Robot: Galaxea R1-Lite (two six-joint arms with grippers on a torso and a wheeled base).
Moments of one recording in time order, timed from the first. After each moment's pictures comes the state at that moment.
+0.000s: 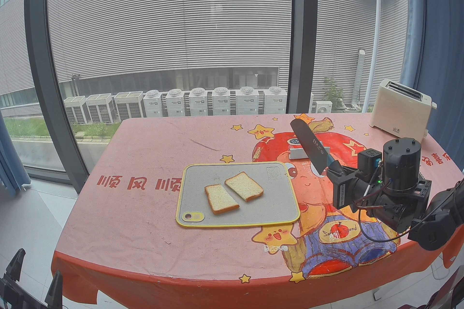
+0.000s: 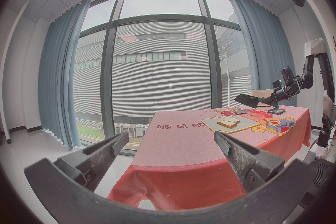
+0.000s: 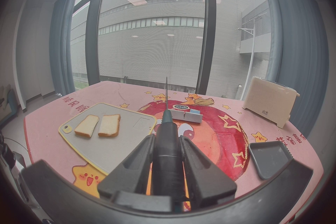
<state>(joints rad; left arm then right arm) 0.00 0.02 -0.02 0.00 -0.03 0.02 0.57 1.74 -0.51 -0.83 -0.34 0.07</state>
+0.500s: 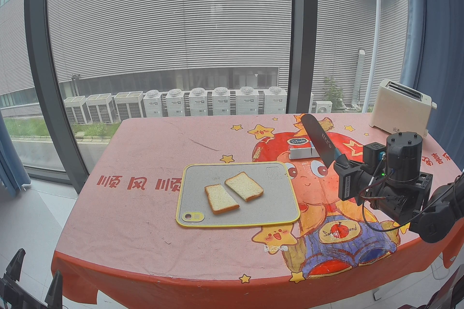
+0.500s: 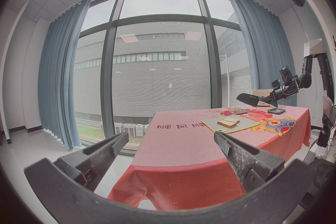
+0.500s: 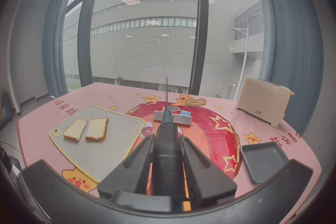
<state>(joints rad) 0.00 0.02 -0.02 0.00 -0.03 0.02 0.51 1.75 -0.54 -0.82 -0.34 0.06</state>
